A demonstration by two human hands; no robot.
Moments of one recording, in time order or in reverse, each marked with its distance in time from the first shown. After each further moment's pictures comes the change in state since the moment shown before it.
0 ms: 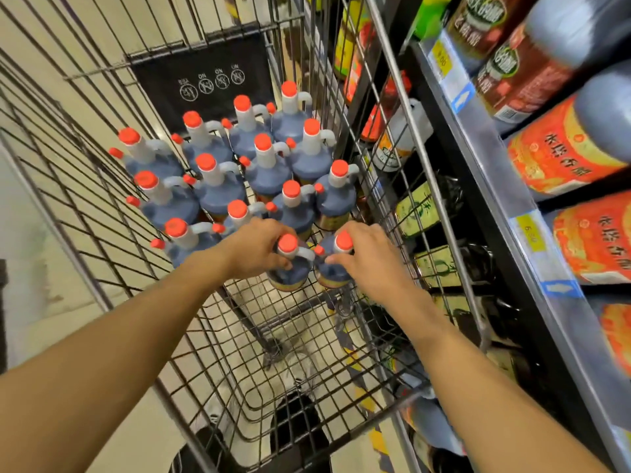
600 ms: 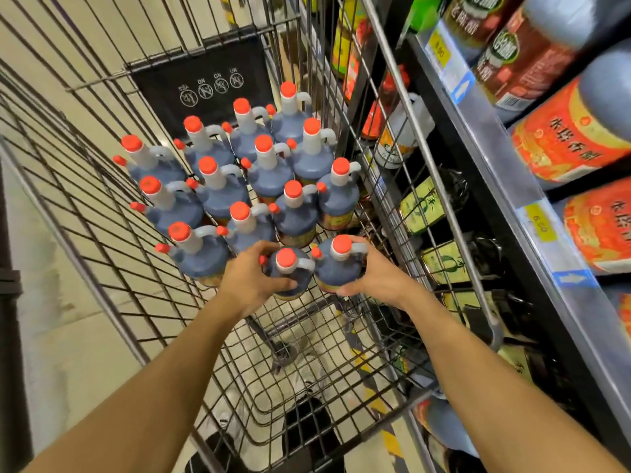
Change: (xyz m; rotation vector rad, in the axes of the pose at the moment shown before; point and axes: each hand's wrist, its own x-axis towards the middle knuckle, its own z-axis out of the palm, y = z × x) left_hand -0.039 0.000 0.057 -0.493 0.272 -0.493; right_hand 0.000 0.048 0.034 0.802 -0.405 0.176
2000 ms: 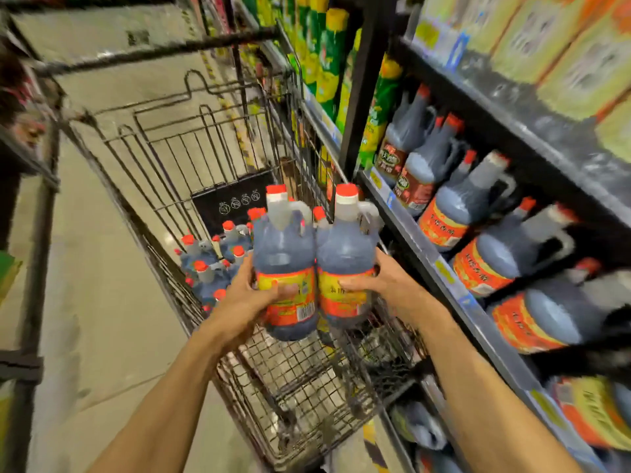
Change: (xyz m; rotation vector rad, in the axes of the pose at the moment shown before) left_hand -0.097 0.105 -0.087 -0.783 -0.130 0.242; right_hand -0.145 -0.147 0.001 0.205 0.136 -0.378
